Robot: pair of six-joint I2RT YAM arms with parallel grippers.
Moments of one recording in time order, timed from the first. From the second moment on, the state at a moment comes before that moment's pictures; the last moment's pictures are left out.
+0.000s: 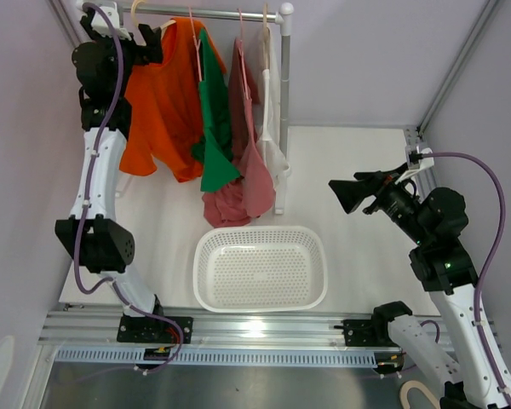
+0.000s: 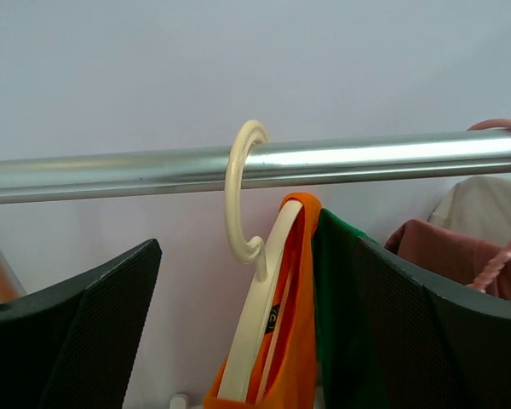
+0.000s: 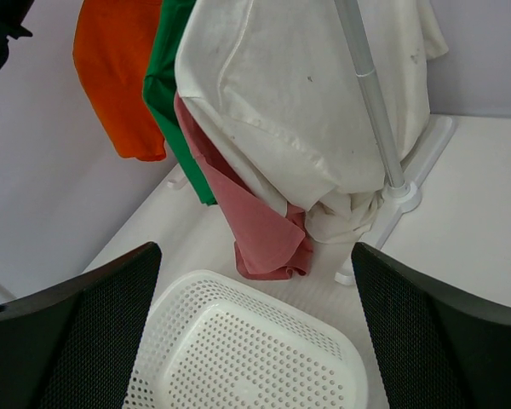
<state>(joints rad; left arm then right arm) 0.03 1.76 1.98 0.12 0.19 0.00 0.27 0.70 0.99 -0.25 -0.36 0.44</state>
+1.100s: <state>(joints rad) 0.14 1.91 2.08 0.30 0.37 -0.23 0.27 0.75 0.99 -0.25 -0.37 0.43</state>
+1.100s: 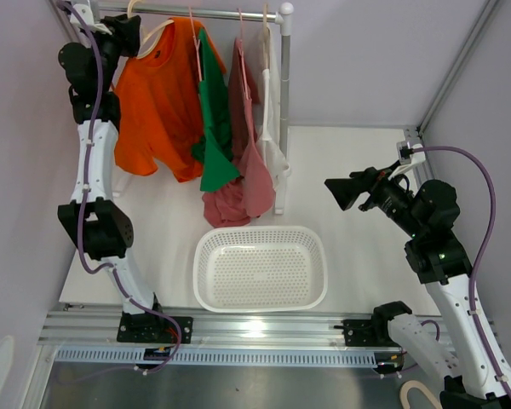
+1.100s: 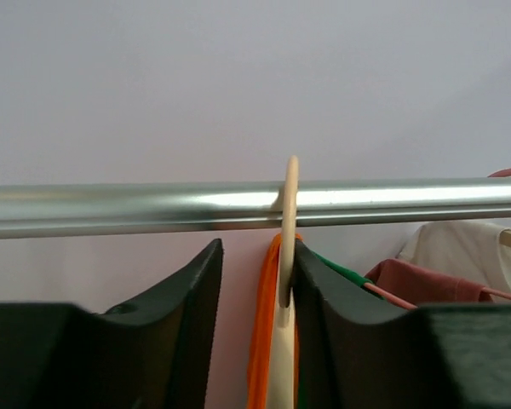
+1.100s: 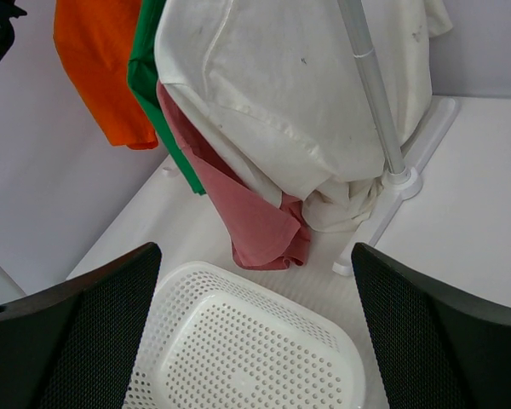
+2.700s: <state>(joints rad) 0.14 1.95 2.14 0.20 0.46 -0.17 0.27 0.72 0.98 -0.26 -0.38 0.44</state>
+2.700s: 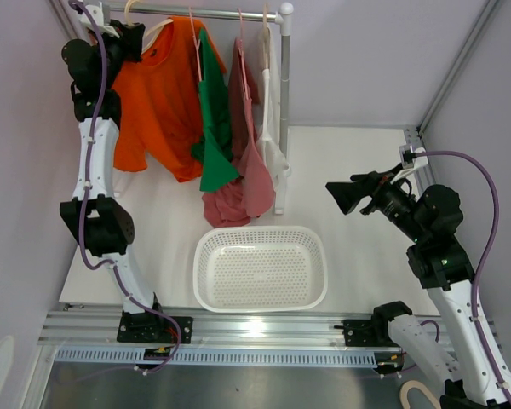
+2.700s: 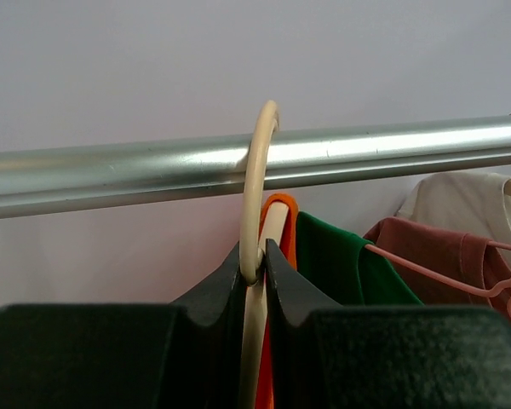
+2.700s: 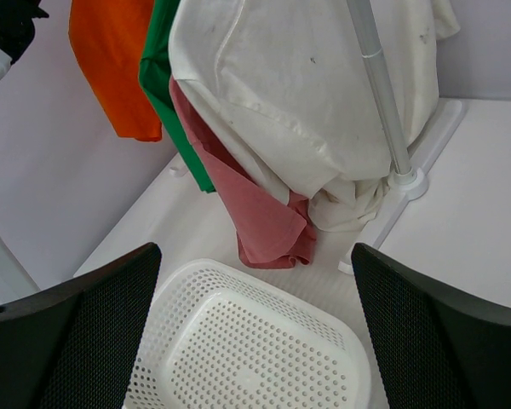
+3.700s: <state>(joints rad) 0.14 1.95 2.20 0.13 0.42 -0.26 0.27 0.73 0.96 -0.26 -0.41 0.46</state>
